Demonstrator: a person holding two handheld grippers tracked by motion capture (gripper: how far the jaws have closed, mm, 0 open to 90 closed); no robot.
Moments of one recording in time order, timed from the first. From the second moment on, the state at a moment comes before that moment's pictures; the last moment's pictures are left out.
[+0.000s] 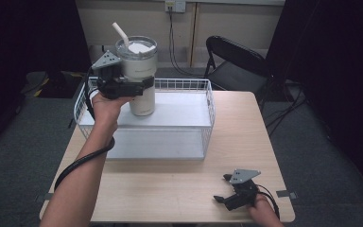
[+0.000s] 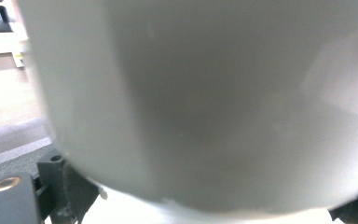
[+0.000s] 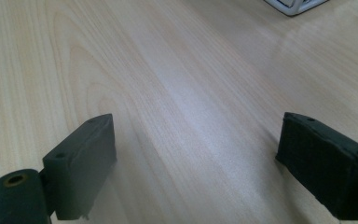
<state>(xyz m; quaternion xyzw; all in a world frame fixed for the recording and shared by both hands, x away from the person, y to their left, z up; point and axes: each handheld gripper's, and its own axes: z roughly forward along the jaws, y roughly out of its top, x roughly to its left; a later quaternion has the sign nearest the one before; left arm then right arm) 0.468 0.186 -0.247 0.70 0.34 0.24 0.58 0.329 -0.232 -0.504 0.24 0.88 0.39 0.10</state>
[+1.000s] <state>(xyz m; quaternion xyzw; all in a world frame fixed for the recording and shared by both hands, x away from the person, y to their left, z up) 0.459 0.191 -0.256 0.71 0.33 0.26 0.57 0.328 -0.232 -0.504 0.24 0.88 0.38 0.10</state>
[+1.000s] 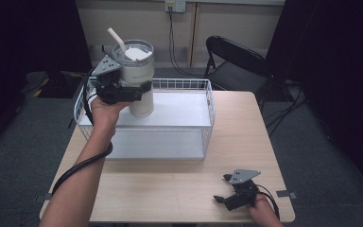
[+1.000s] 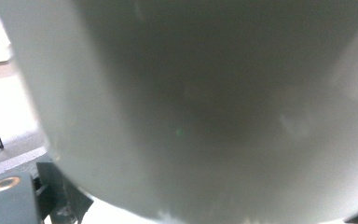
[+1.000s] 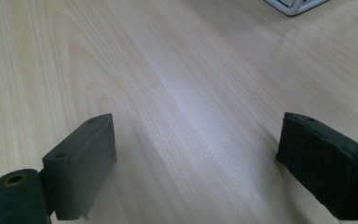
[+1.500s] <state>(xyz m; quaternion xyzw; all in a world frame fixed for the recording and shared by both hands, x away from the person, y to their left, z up) 0.458 0.191 -0.257 0.71 0.33 0.26 0.56 0.328 -0.232 -0.504 0.24 0.88 0.39 0.10</state>
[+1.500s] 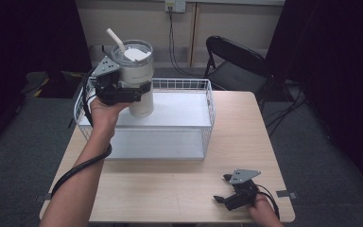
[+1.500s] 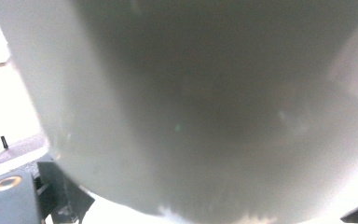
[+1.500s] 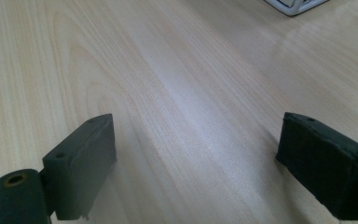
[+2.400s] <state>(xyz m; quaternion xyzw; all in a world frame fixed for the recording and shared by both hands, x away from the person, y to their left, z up) 0.445 0.210 -0.270 0.70 0.34 0.23 0.58 0.329 -0.233 -0.504 0.24 0.89 0.38 0.10</state>
